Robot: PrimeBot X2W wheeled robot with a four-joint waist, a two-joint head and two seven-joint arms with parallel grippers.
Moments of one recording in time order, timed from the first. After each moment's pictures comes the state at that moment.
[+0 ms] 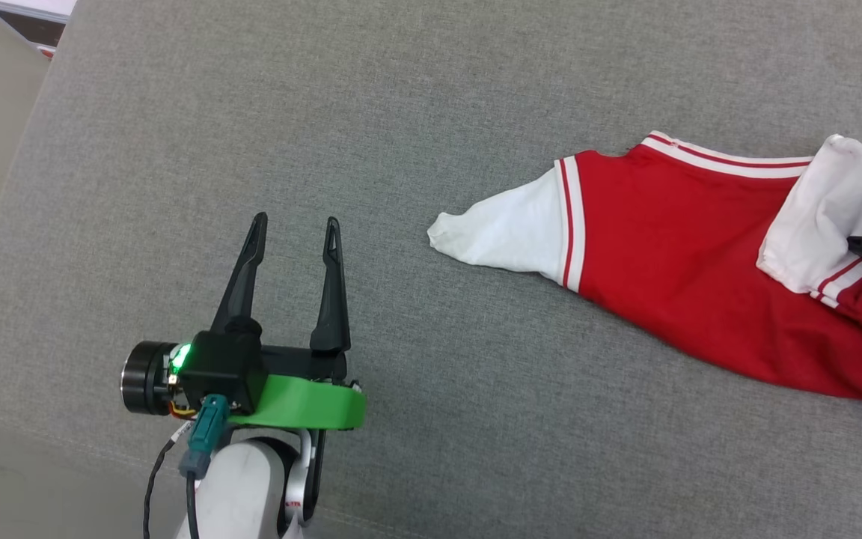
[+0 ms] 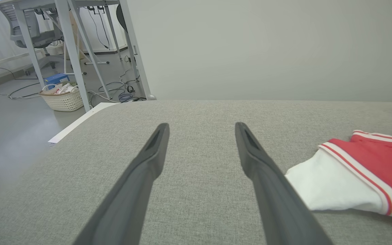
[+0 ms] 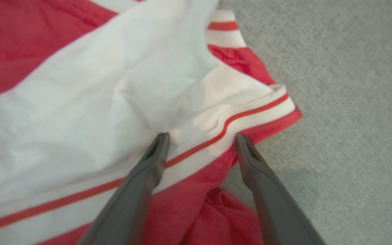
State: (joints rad) left arm -0.17 0.05 -0.20 -0.07 -0.09 0.09 -0.26; right arm -0.97 -0.88 1.00 0.43 0.92 0.13 0.76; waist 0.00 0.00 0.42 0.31
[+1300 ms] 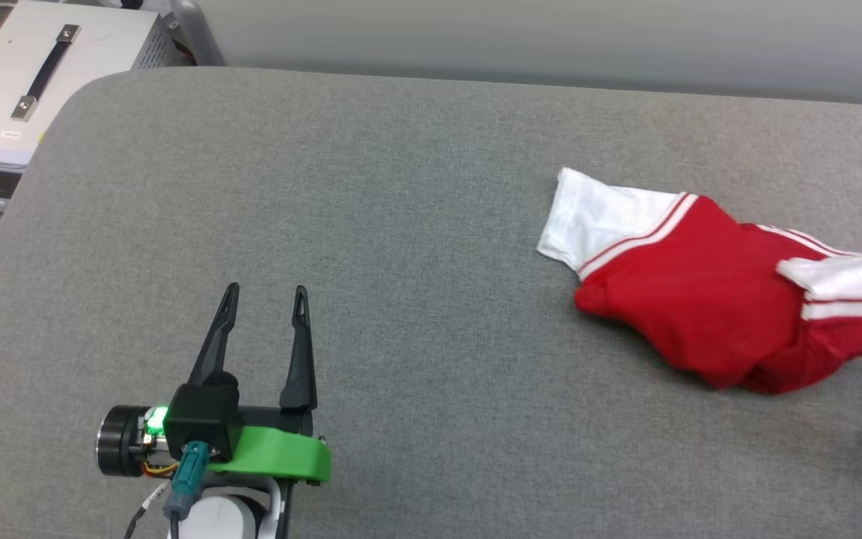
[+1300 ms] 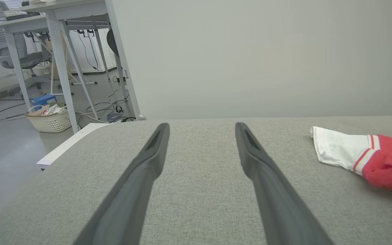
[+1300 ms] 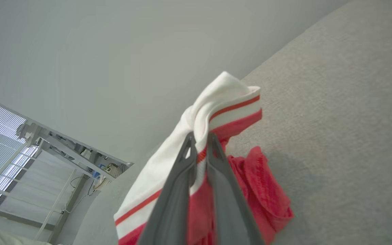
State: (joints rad) left arm -0.04 0.05 -0.11 -0.03 -0.03 0.04 -0.26; right arm -0.18 -0.74 0.26 0.26 1.53 0.13 -0.25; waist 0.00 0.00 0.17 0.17
